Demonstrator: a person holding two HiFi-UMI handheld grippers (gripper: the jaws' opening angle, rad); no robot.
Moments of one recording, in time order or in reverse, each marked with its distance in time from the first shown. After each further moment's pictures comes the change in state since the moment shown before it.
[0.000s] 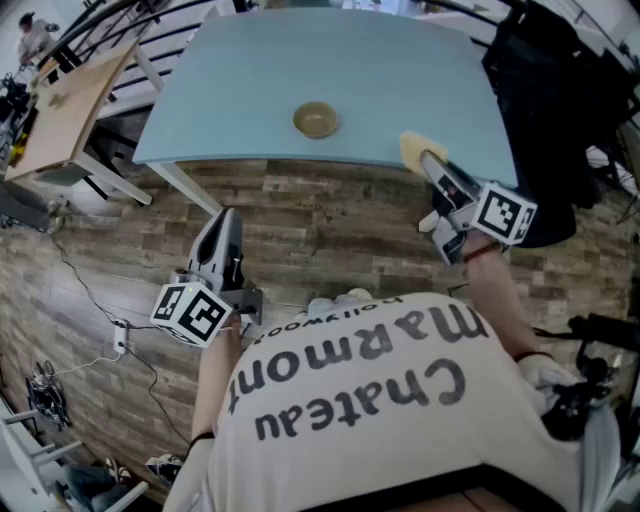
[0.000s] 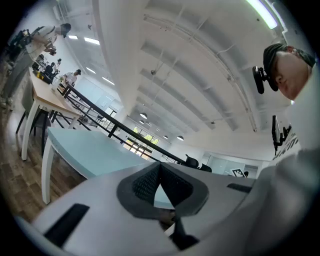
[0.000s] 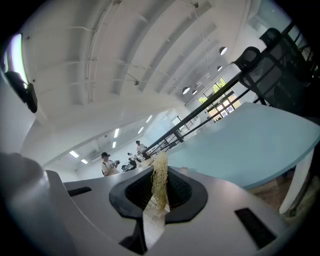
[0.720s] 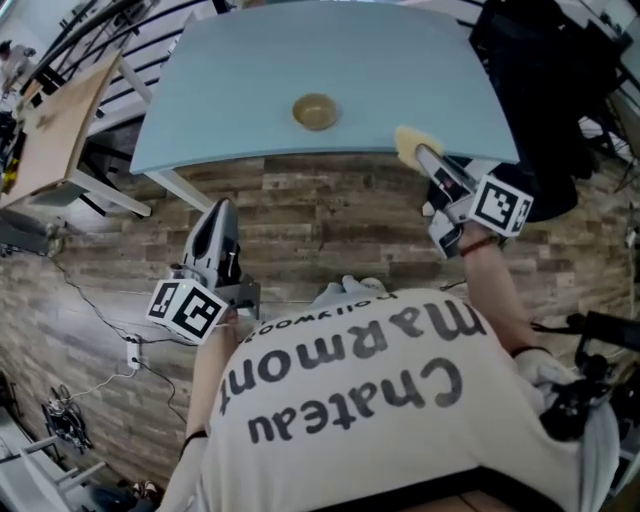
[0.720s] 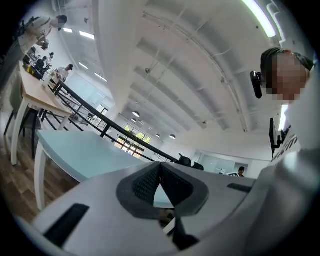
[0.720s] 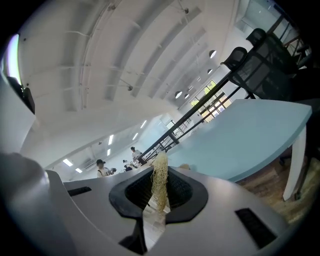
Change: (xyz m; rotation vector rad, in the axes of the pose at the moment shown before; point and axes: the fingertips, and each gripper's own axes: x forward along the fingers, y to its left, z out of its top) left arm -0.001 0.025 0.019 0.017 0.026 -0.103; right arm 0.007 0.008 -0.035 0.079 -0.059 -0.079
